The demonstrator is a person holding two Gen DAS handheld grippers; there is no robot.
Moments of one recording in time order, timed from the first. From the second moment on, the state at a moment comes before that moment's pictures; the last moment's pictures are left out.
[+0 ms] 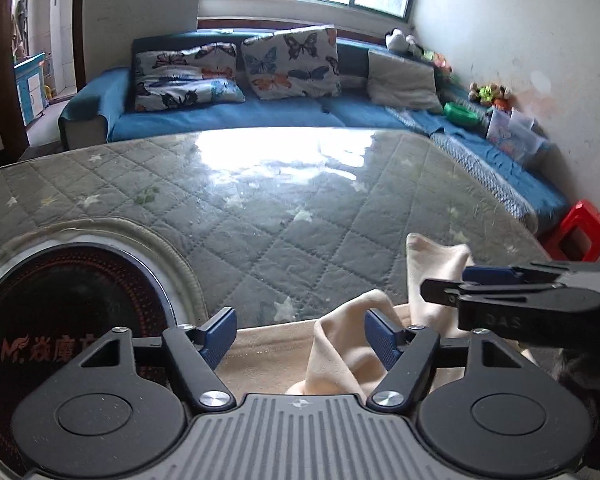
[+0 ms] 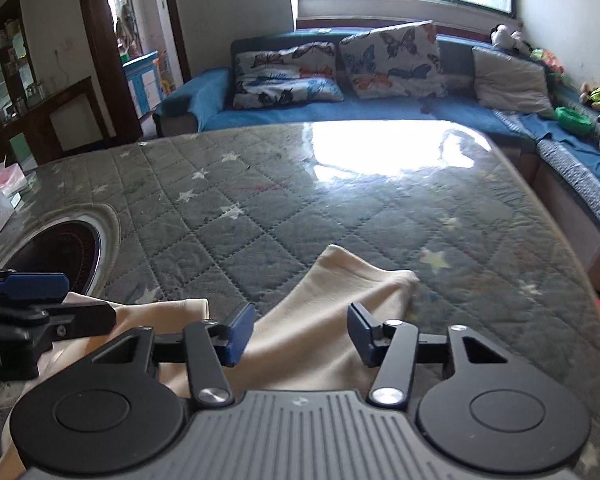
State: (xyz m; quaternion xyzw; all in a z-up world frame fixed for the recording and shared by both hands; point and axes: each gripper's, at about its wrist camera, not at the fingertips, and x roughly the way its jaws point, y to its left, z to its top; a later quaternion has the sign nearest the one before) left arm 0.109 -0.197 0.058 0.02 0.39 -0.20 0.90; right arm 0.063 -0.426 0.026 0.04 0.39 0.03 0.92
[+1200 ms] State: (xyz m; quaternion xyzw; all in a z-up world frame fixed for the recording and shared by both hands) left arm 0.089 -0.196 0.055 0.03 0.38 -0.24 0.89; right arm 0.068 -0.406 0.019 0.02 0.41 0.05 0.91
